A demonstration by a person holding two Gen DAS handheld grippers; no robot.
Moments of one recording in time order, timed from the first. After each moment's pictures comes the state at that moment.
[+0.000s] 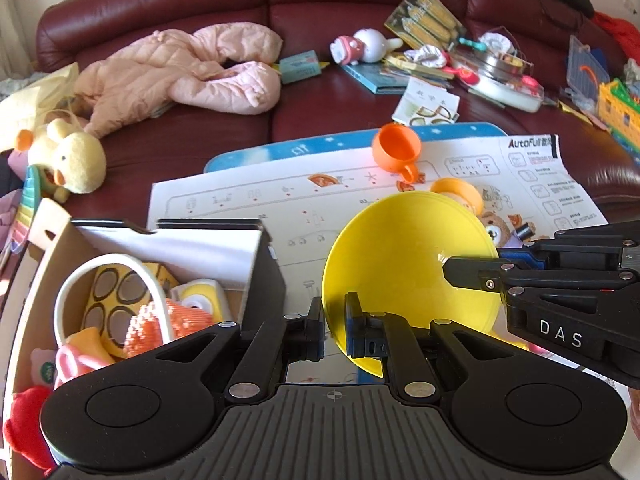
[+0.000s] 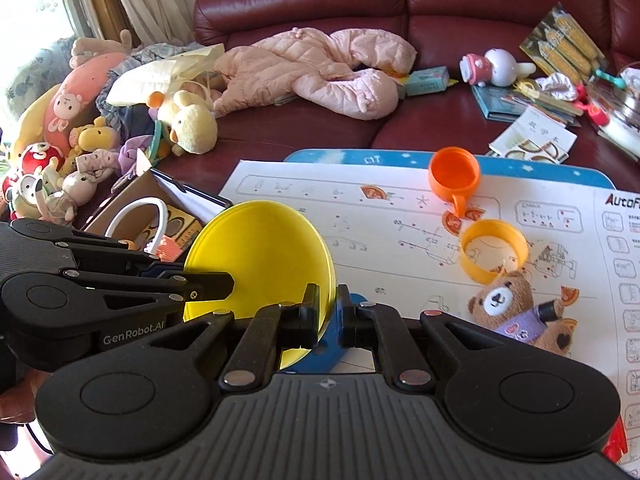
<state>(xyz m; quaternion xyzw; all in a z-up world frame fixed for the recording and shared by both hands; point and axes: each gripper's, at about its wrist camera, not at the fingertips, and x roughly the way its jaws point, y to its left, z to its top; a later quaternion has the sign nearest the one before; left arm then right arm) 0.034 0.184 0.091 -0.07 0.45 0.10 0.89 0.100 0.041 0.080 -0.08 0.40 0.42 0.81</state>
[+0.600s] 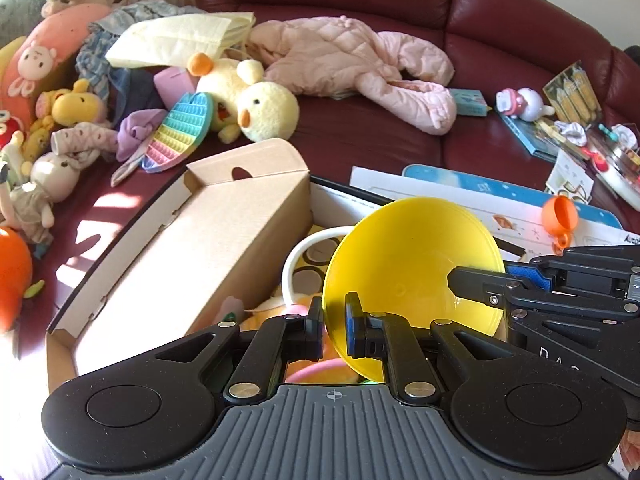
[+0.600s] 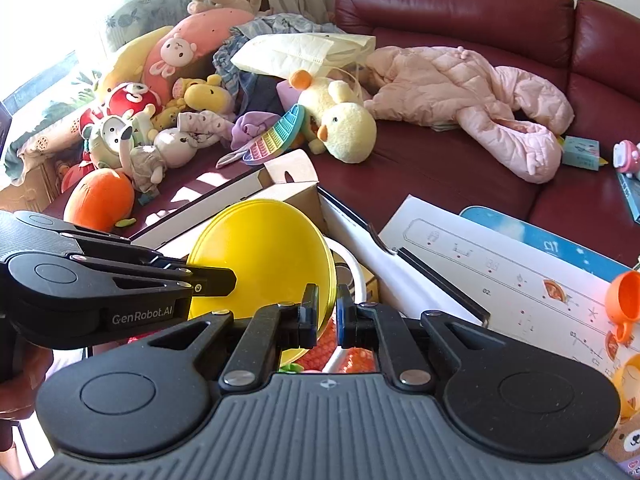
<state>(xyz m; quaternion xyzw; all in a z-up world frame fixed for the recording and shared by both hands) -0.057 0.339 0.109 -0.16 0.42 0.26 0.85 0.033 0.212 0.100 -0.16 0.35 0.55 0.74</state>
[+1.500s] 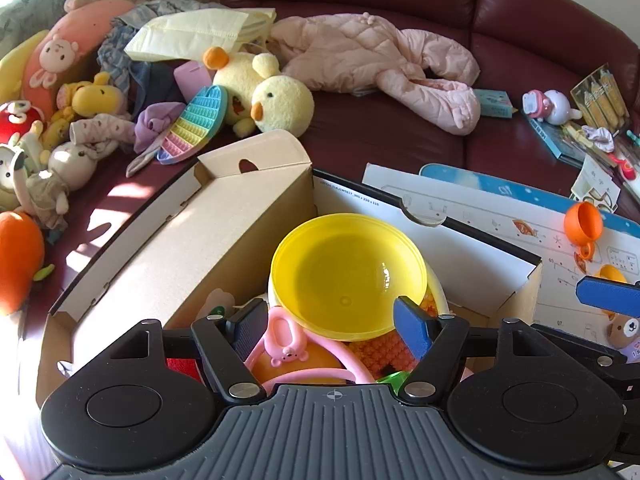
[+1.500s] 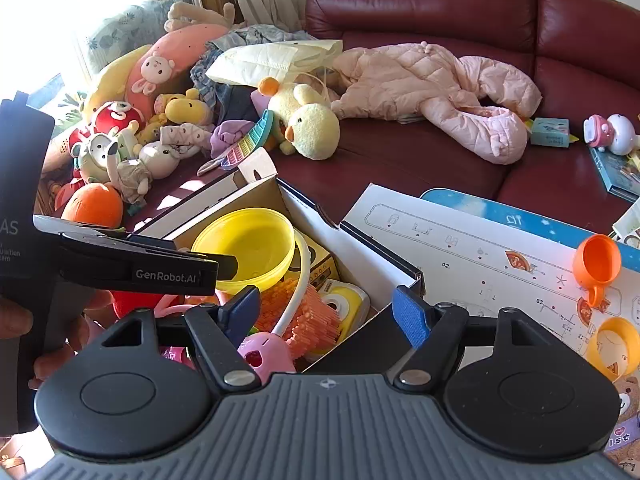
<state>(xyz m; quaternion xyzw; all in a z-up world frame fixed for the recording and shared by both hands) -0.034 0.314 0.092 -0.16 0.42 0.31 0.84 0.053 0.151 0.100 -0.12 0.36 0.53 0.76</state>
